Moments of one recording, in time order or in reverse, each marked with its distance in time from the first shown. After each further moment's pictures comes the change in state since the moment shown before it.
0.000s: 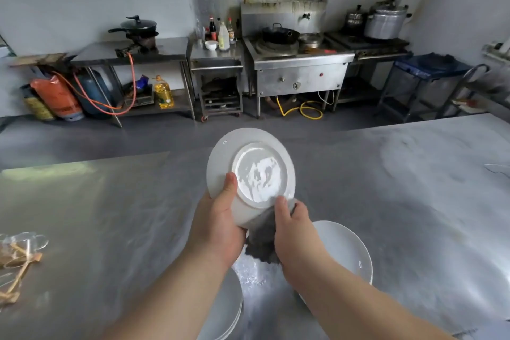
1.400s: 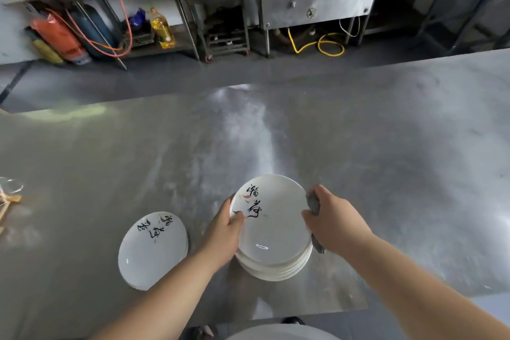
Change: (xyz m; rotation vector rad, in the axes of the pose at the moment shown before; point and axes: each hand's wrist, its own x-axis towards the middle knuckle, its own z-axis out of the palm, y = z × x) left_hand 0.014 -0.211 0.015 1.016 0.108 -0.265; right_hand 0.139 0.115 -0.224 -0.797 -0.282 -0.117
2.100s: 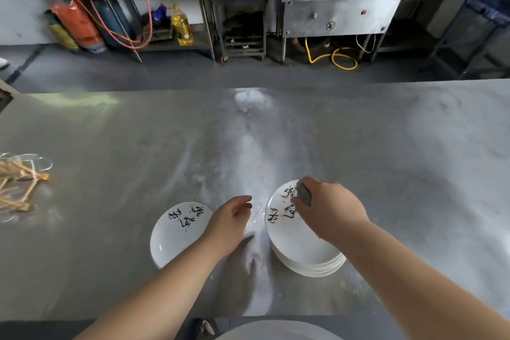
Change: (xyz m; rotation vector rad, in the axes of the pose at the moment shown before) left_hand 0.017 -0.052 -0.073 -0.057 0.023 0.094; right_hand -0.010 -0.107 0.034 -0.357 0.187 -0.222
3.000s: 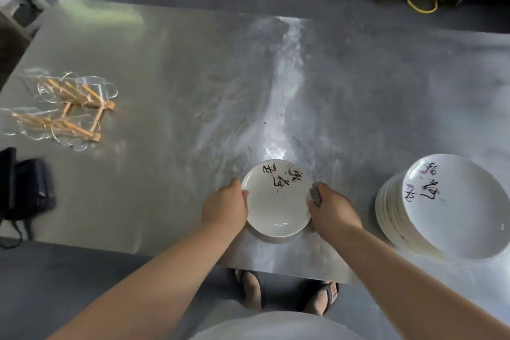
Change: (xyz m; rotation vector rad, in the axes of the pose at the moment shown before) left_hand -0.001 -0.173 -0.174 0.814 0.189 -0.095; right_hand 0.016 -0.138 0.230 0.128 -0.270 0.227
